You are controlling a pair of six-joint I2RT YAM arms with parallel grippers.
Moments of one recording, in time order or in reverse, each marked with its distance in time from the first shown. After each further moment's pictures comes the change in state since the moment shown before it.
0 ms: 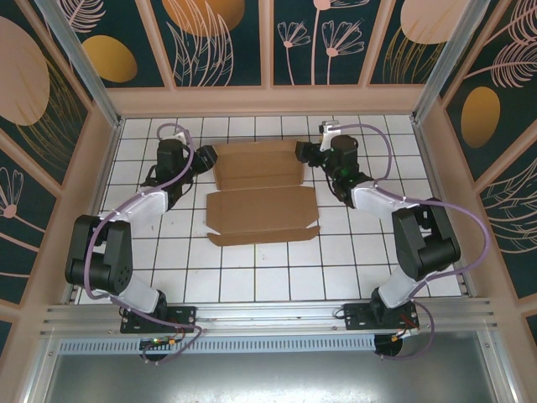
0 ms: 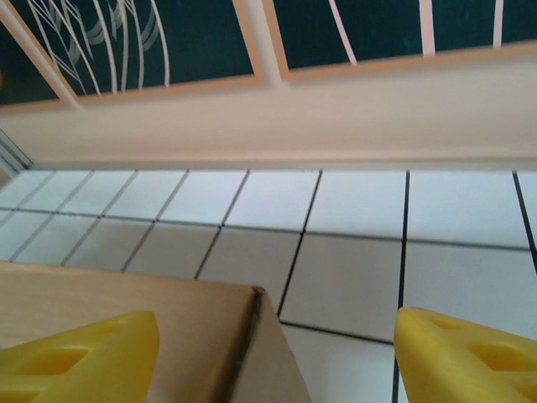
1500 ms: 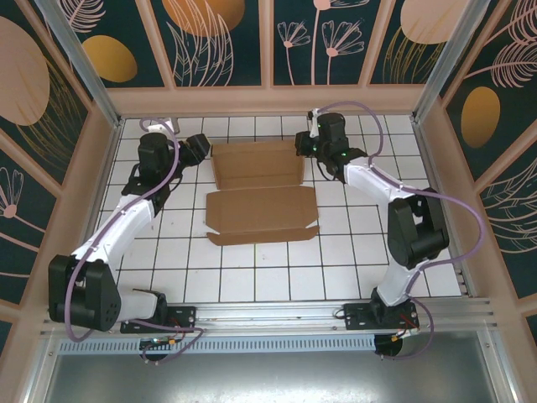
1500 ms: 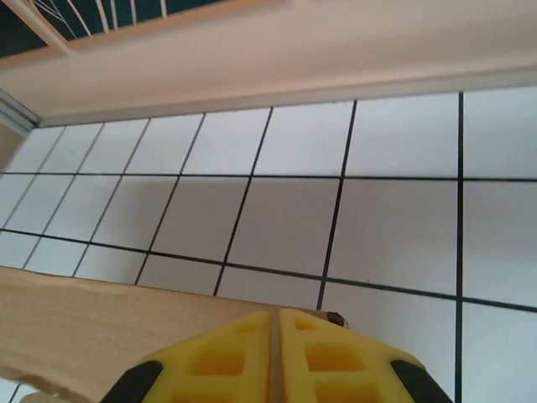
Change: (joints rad) left arm 0.000 -0.249 0.059 -0.148 -0.016 0.079; right arm 0.027 0.113 0.352 -0.473 -0.062 0.117
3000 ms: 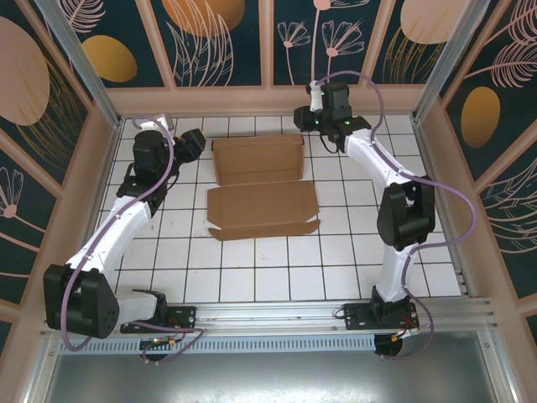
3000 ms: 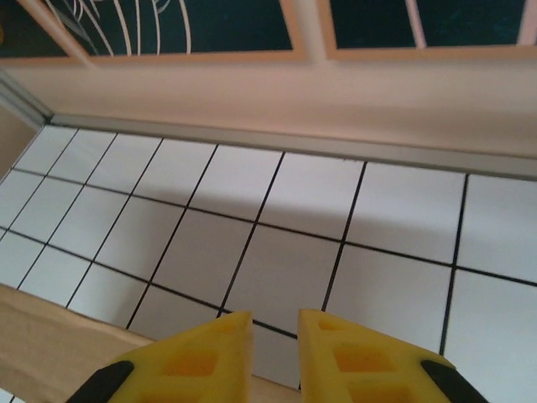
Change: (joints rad) left arm 0.000 -0.035 0.031 -0.034 -0.048 -0.014; right arm -0.058 0.171 0.412 -0.267 -0.112 -0.159
